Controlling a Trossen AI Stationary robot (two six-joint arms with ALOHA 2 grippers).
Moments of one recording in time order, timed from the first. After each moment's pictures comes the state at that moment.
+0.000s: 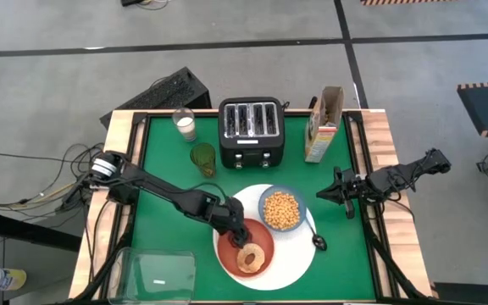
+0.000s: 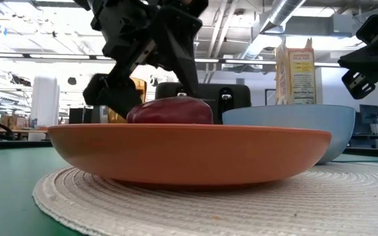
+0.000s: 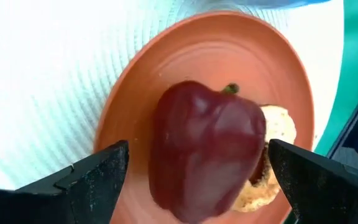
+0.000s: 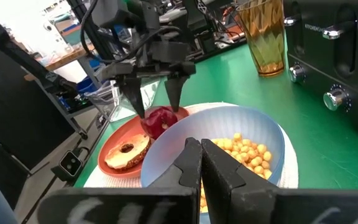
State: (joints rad) left arm -0.29 1.83 1.20 -0.37 0.03 -1.18; right arm 0.39 0.00 0.09 -0.22 0.31 0.45
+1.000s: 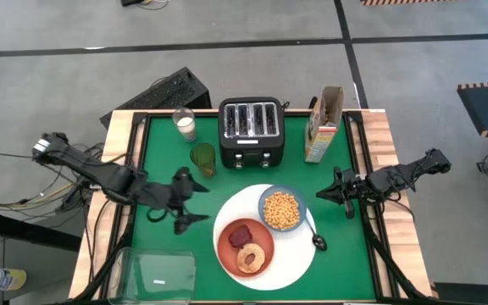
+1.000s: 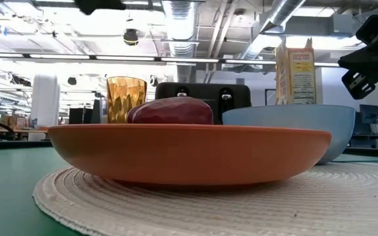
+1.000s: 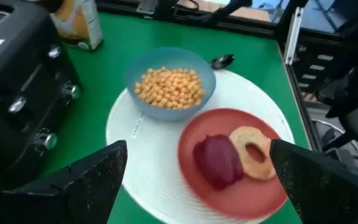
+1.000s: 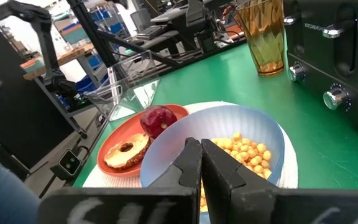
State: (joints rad) left arm -0.41 1.12 1.00 -0.47 -0.35 -0.41; right arm 0.39 0.01 0.09 -0.23 0.31 0.44
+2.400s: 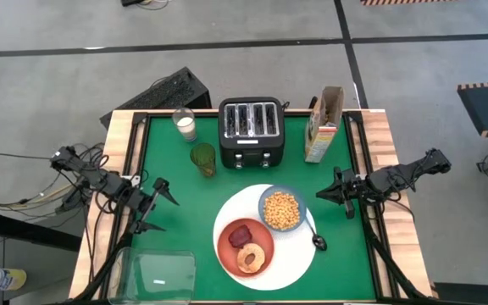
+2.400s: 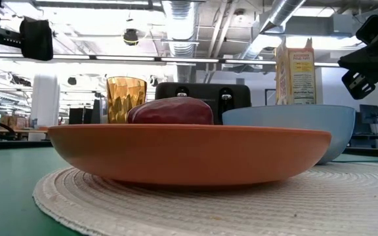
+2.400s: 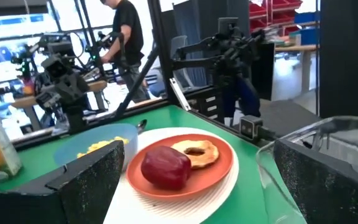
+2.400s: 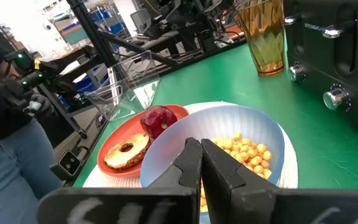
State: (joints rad) left arm -0.48 0.01 0.01 0.02 -0.03 0.14; right arm 0.39 0.01 0.09 -0.23 0.31 0.45
